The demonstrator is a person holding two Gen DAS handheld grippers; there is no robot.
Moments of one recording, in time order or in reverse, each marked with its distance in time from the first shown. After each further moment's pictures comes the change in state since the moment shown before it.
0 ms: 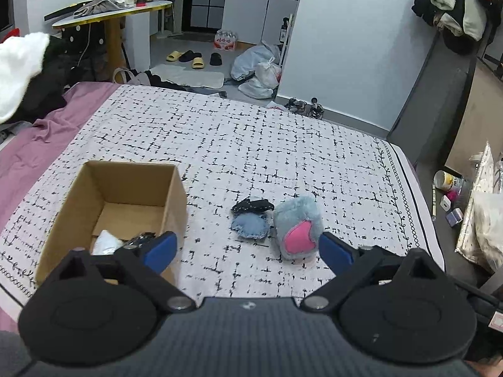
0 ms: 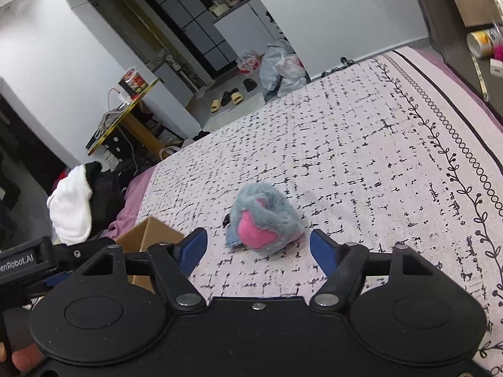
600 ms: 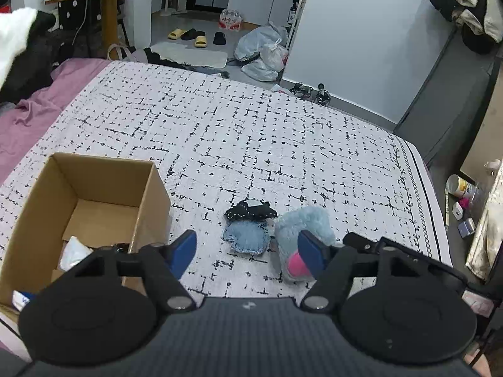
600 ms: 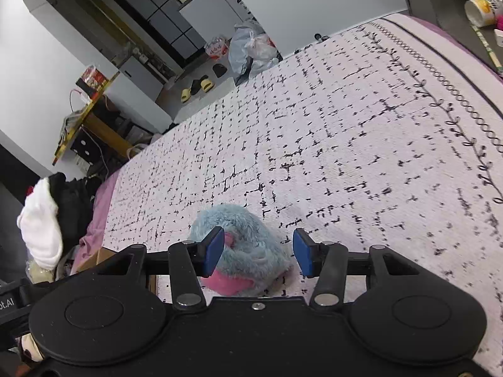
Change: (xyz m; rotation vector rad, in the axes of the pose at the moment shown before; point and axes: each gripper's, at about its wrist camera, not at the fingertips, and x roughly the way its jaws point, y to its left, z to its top) left arm 0.070 0.004 0.023 -0.058 0.077 -0.011; right arm 0.092 -0.016 0.023 0.074 0.076 -0.084
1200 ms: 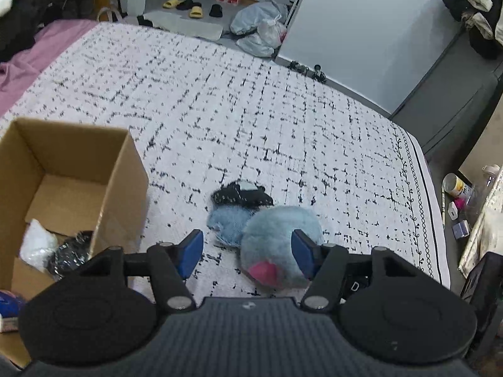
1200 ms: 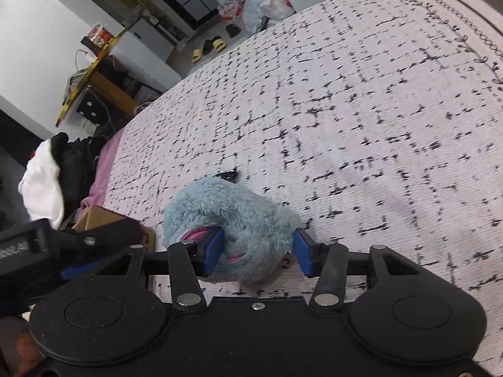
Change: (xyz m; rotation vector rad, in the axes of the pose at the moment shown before) left arm 0.051 0.013 -0.001 -0.064 0.103 -0.074; right arm 0.037 0.013 -0.023 -0.033 0.142 0.047
